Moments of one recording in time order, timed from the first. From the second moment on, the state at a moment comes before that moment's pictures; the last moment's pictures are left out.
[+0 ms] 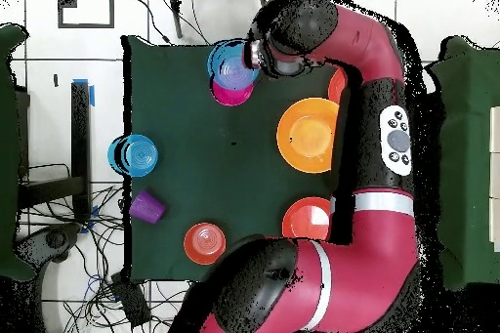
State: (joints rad) arm -0.40 -0.33 0.33 0.81 -0.08 1.22 1.47
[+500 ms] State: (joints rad) arm -0.41 -0.33 0.33 0.91 -0.08 1.08 1.47
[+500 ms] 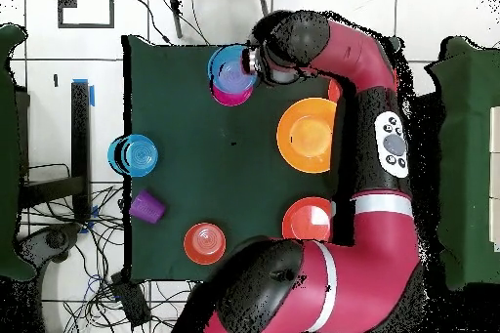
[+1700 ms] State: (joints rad) arm -0.46 -0.36 0.33 1.11 -0.08 0.97 1.47
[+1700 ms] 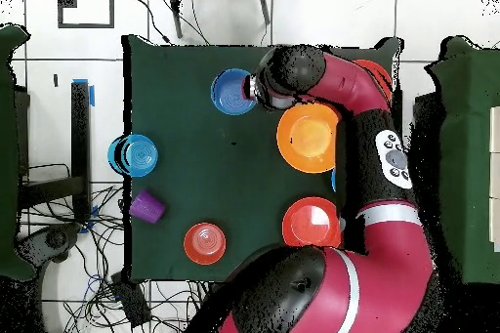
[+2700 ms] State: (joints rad) arm -0.46 -0.39 0.35 1.17 -0.08 0.91 1.47
